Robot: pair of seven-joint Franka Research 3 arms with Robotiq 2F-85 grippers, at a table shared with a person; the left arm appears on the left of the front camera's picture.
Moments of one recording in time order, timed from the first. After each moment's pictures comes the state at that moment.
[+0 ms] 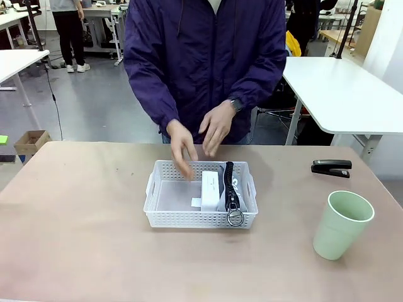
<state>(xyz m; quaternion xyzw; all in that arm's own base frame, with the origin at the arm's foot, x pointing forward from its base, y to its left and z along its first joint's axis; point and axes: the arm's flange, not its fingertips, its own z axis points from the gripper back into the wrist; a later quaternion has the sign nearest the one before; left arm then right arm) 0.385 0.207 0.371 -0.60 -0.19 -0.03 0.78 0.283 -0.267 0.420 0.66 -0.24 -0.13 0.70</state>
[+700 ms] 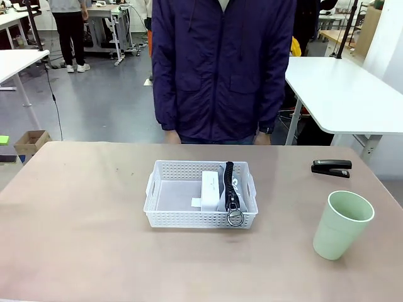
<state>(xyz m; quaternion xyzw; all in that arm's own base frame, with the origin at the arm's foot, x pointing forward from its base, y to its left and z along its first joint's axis) 0.386 0.204 0.371 -0.60 -0.19 -0.04 0.78 0.283 -0.267 0.420 0.66 -0.24 -0.13 0.70</state>
